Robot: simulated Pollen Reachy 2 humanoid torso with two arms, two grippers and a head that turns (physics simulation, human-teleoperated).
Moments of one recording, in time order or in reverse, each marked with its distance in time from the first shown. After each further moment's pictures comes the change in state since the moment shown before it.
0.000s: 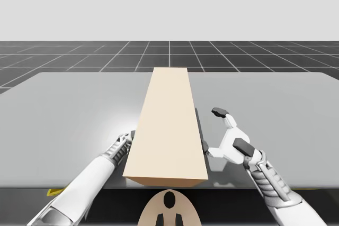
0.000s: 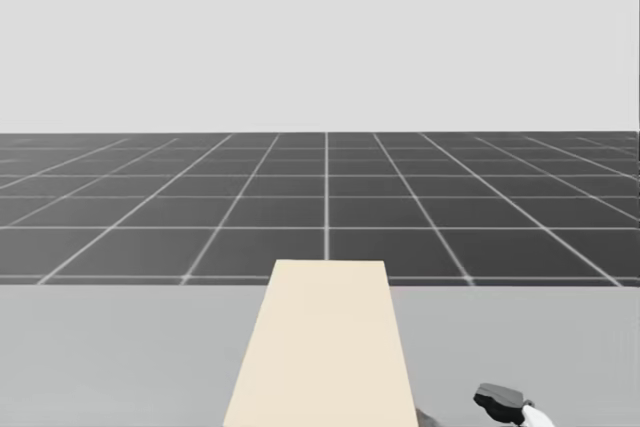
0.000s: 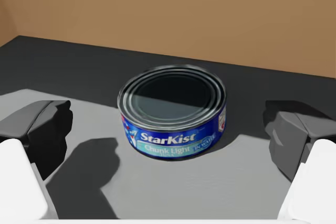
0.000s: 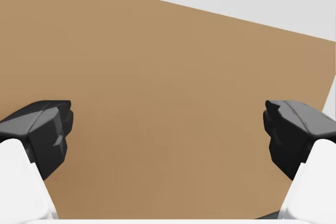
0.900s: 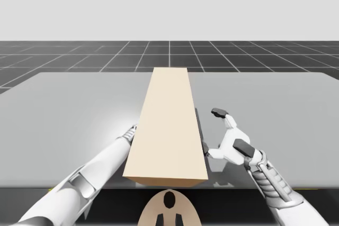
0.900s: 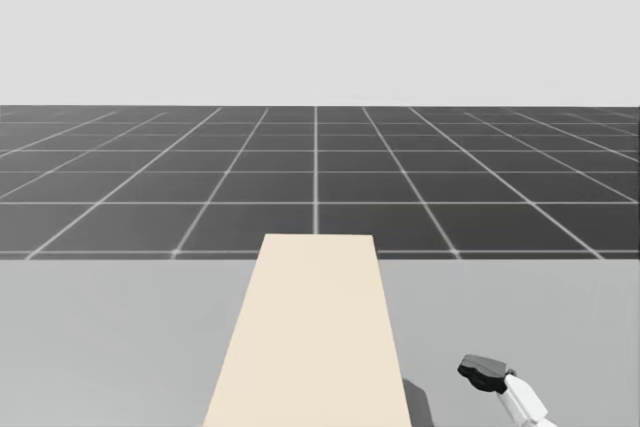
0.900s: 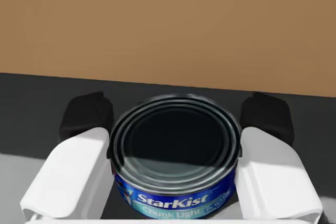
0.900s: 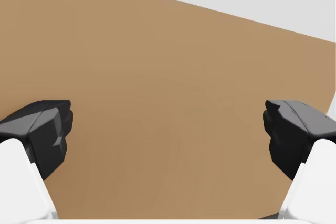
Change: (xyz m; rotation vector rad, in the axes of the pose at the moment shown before) left arm -0.002 0.027 -0.057 -0.192 0.027 0.008; right arm 0.000 0.000 0.001 0.023 0.005 0.021
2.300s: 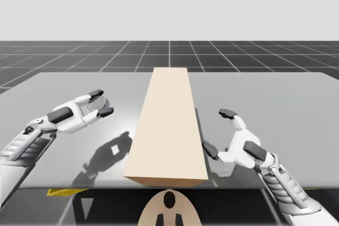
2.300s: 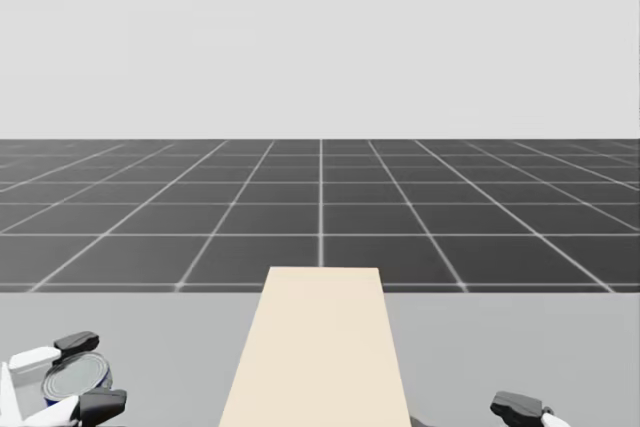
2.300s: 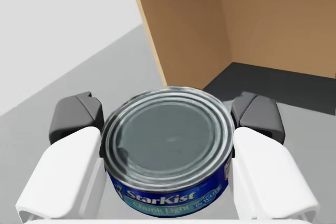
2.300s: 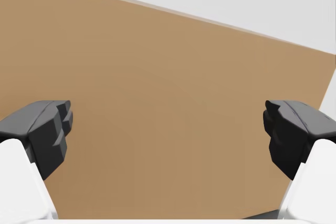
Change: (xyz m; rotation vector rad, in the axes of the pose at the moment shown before) left arm 0.124 -0.013 0.246 0.520 -0.017 -0.170; right arm 0.013 -0.007 0.019 0.015 -0.011 0.007
